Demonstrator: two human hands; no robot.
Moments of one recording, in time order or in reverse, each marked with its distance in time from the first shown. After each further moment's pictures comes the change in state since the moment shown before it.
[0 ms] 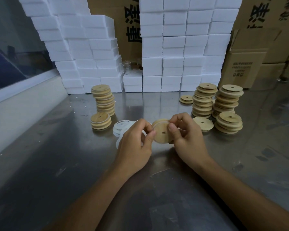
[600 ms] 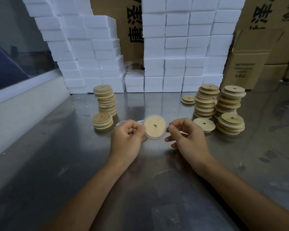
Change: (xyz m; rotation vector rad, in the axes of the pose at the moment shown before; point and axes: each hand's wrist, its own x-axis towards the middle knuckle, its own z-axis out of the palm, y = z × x) left_hand 0.010 -0.003 -0.011 -0.344 0.125 -0.444; right_hand 0.001 0.002 0.002 0.114 0.044 0.291
